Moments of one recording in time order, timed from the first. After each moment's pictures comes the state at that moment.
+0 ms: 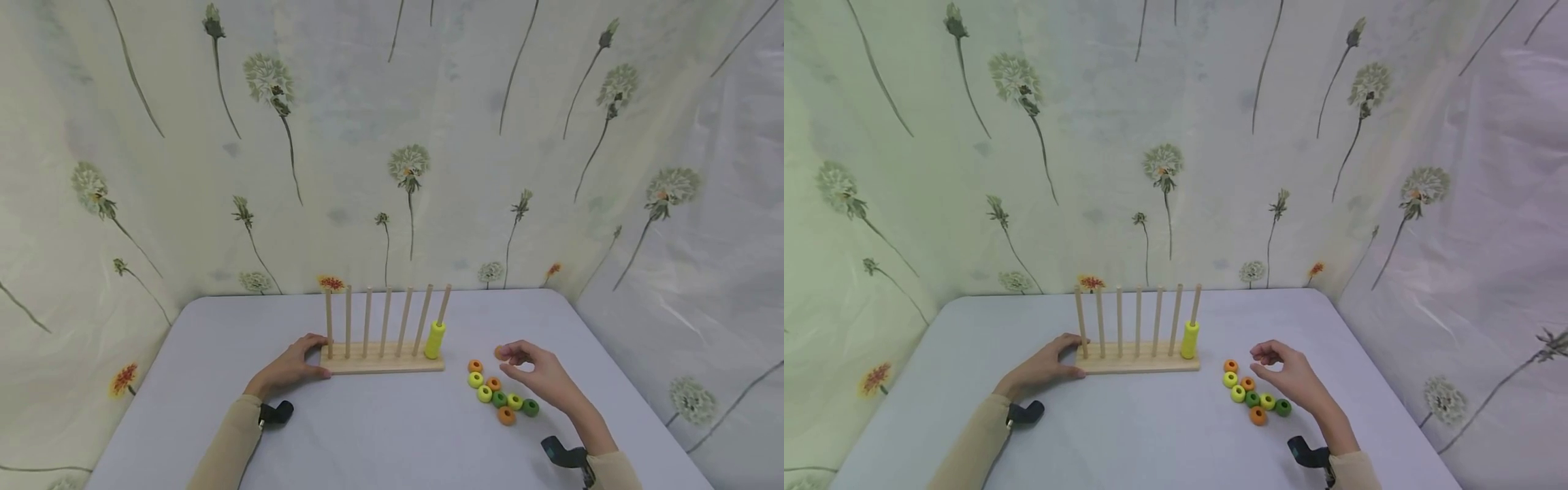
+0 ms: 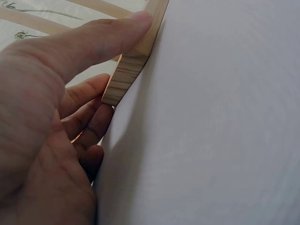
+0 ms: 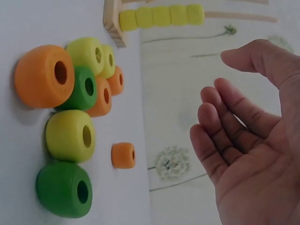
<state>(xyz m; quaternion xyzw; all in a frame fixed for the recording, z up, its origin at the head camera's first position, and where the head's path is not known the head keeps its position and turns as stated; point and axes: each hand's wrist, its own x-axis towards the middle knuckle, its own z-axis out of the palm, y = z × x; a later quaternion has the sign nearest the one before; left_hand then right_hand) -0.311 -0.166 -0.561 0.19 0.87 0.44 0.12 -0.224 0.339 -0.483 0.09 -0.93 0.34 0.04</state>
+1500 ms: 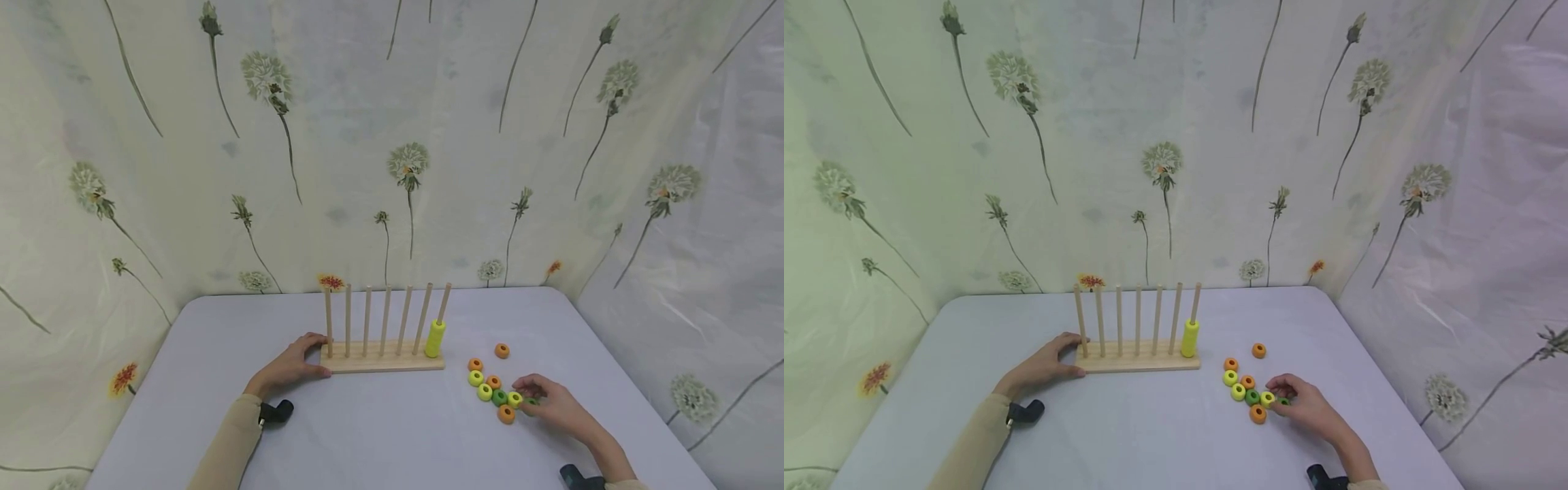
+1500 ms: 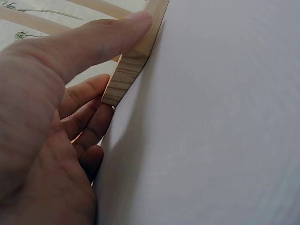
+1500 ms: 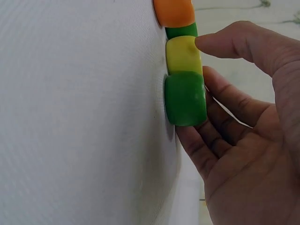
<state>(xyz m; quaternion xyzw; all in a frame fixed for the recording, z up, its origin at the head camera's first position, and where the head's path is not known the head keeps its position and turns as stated) -0.309 -0.166 -0.560 0.19 0.87 0.45 0.12 -0.205 0.367 -0.539 -0.04 -0.93 0.35 -0.08</state>
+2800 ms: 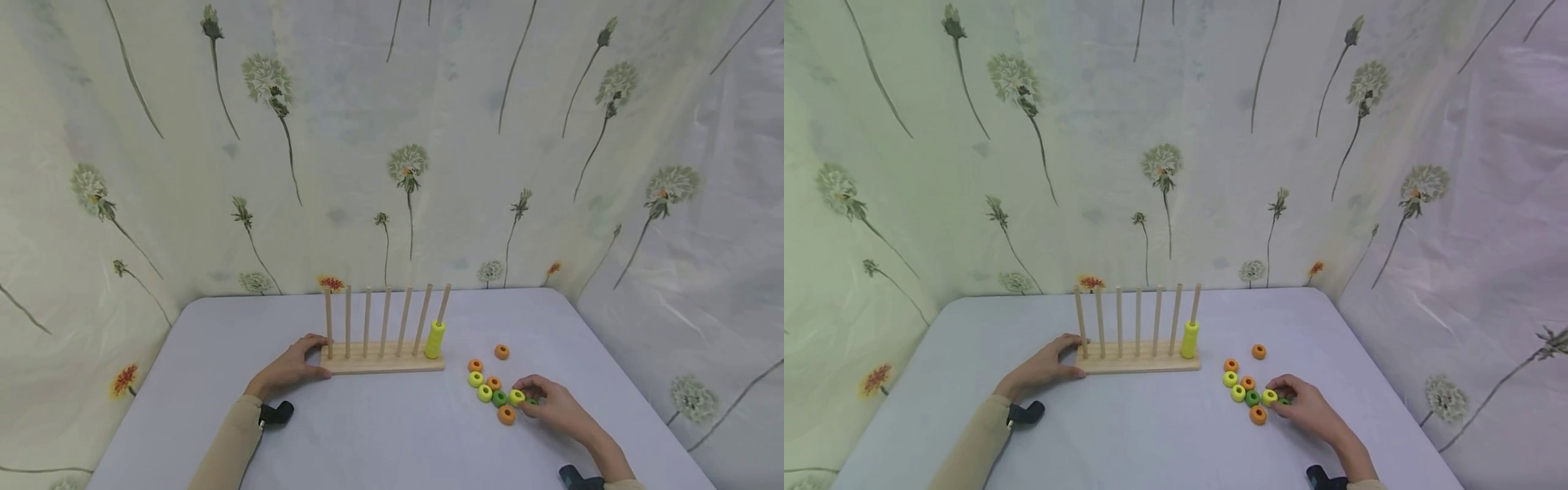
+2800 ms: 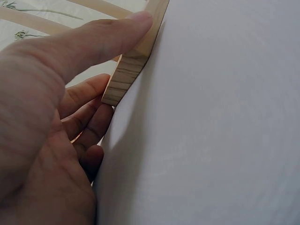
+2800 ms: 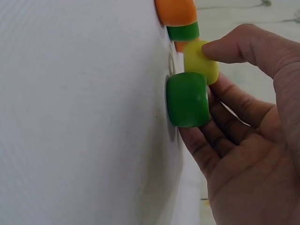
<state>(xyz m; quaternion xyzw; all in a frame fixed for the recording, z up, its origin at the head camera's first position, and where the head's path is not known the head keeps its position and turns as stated) -0.309 -0.166 -0.560 0.19 0.87 0.44 0.11 -0.209 0.368 -0.543 -0.05 -0.93 0.34 -0.08</state>
